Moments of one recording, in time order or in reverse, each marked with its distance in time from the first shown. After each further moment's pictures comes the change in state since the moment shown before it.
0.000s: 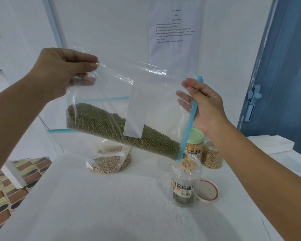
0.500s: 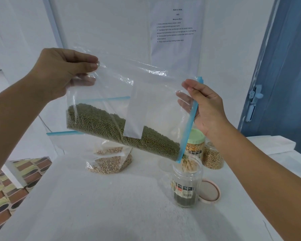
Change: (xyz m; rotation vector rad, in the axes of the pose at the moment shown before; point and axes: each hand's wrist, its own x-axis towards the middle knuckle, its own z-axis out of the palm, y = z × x) left_hand 0.005 -0.006 -0.004 -0.001 -0.013 0.002; right_hand 0.000 0.003 0.002 -0.001 0.003 0.002
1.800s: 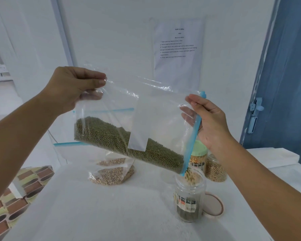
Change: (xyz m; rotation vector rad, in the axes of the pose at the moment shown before) left_hand -0.004 0.006 0.003 -0.027 -0.001 -0.044; right_hand -0.003 -0.003 -0.001 0.020 0.010 0.002
